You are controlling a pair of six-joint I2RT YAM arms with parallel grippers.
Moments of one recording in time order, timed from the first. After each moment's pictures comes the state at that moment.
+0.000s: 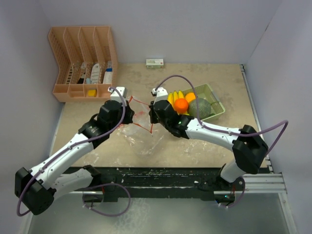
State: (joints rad) left arm -0.63 1.04 0.84 -0.27 -0.22 -0.43; right arm 0.94 1.57 1.07 0.01 0.34 0.44
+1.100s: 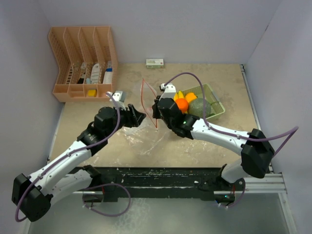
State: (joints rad) left arm -0.63 0.92 0.67 -0.02 0.00 -0.54; right arm 0.94 1.49 1.07 0.00 0.50 0.55
